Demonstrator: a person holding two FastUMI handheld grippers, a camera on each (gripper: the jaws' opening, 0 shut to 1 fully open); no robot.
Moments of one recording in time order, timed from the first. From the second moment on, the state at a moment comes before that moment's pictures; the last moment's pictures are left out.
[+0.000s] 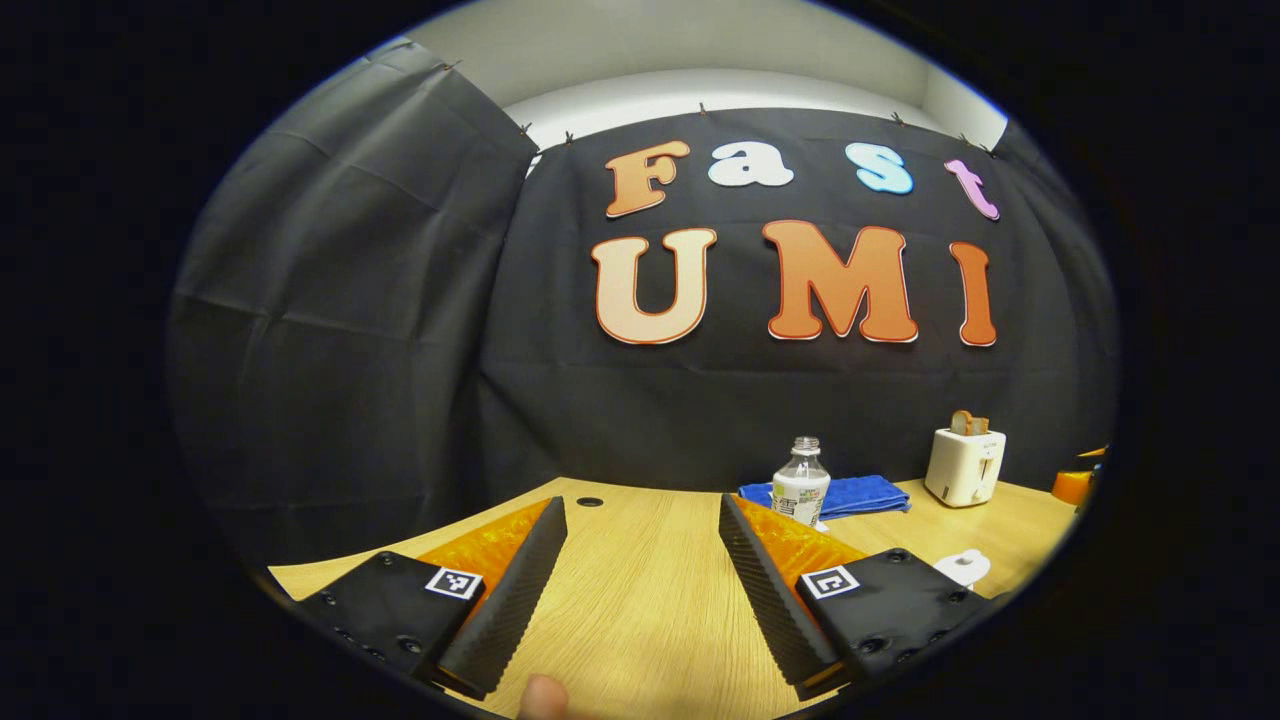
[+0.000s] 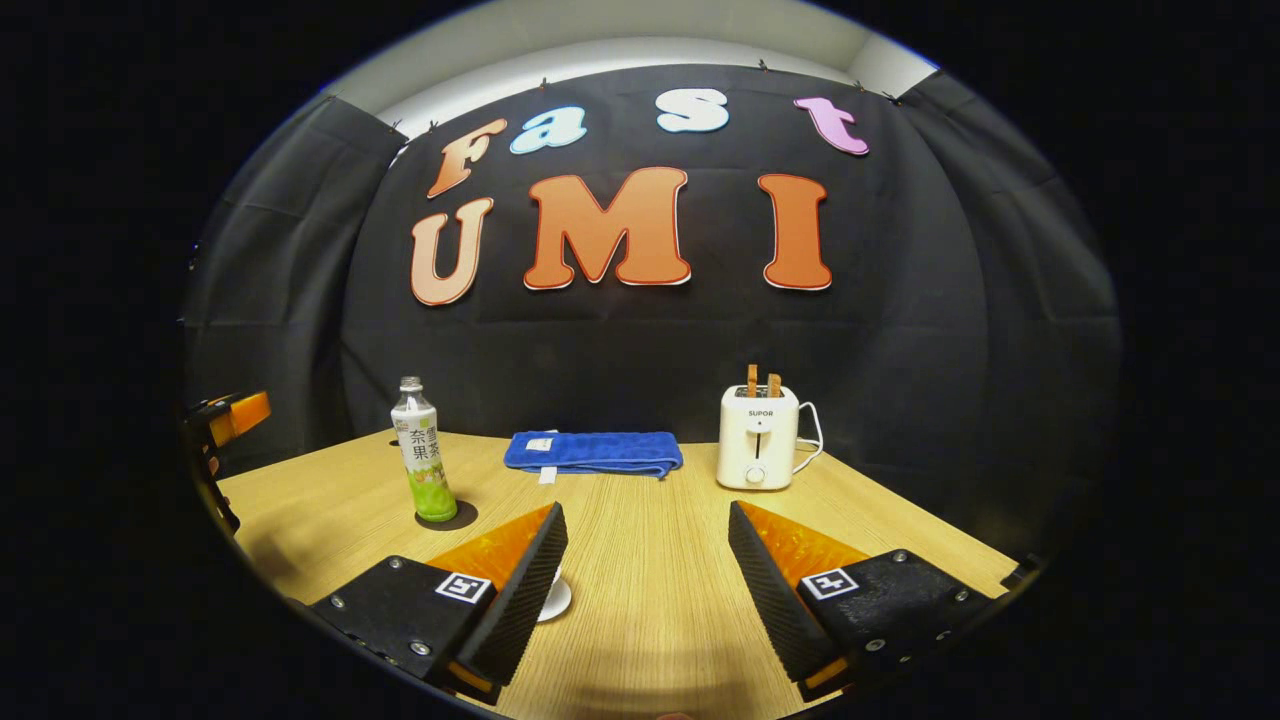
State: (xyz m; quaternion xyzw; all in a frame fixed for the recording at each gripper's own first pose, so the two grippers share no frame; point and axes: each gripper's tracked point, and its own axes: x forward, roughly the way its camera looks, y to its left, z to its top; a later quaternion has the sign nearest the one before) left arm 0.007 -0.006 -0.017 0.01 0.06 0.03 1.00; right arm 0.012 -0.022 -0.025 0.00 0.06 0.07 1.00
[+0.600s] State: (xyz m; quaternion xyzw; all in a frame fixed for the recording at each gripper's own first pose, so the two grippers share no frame) left arm 0.026 -0.025 0.015 0.00 0.06 0.00 1.00; right arm 0.011 -0.023 -0.023 0.01 0.07 0.05 1.00
